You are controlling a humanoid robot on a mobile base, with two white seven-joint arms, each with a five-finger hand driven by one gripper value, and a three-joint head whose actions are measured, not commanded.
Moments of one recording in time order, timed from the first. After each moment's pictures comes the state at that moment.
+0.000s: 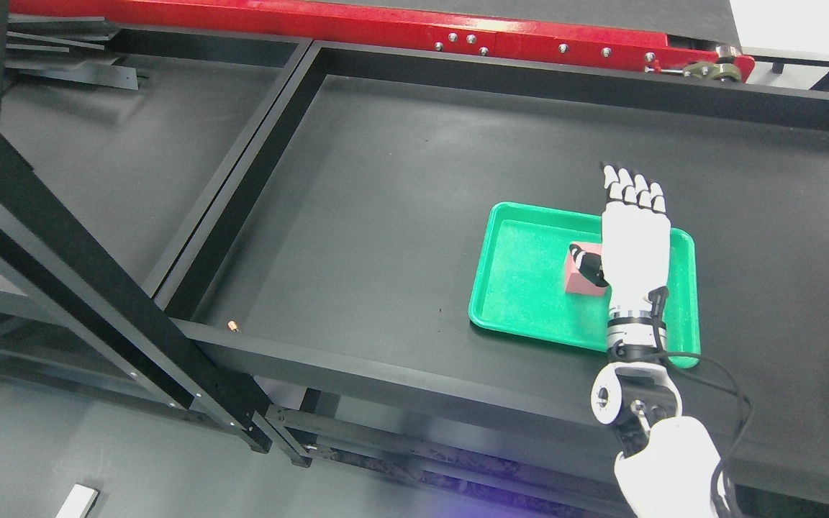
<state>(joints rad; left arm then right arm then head) 0.00 0.00 -0.13 0.00 0.13 -0.12 -0.17 -0.11 -0.01 0.27 -1.56 1.17 0.29 -0.24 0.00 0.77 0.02</state>
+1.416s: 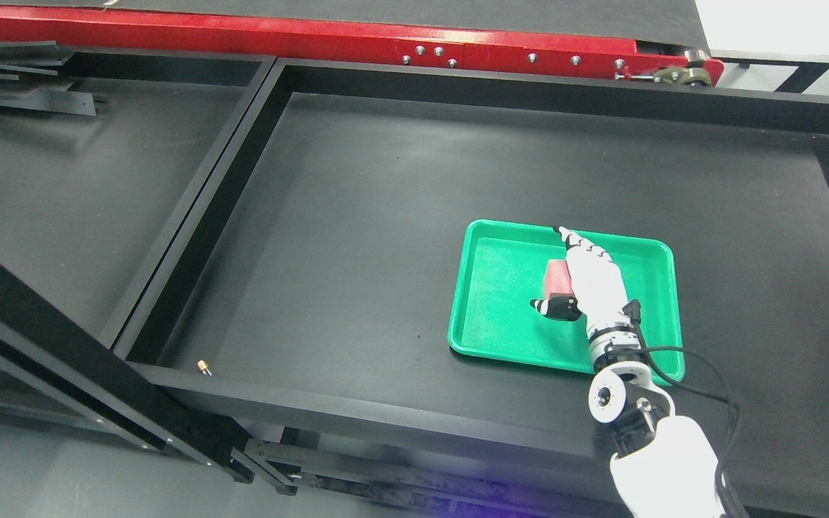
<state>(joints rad) 0.00 0.00 -0.13 0.00 0.13 -0.12 -0.17 -0.12 0.00 0.27 -1.48 0.96 0.28 0.04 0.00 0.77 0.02</state>
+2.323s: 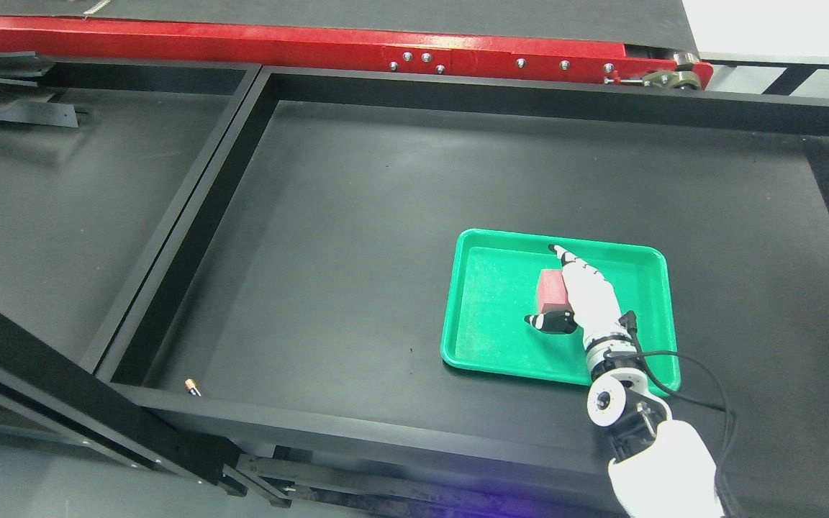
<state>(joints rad) 0.00 0.00 -0.13 0.00 0.13 -0.12 -0.17 -0.11 0.00 0.27 -1.45 0.88 0.30 0.07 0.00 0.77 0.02</state>
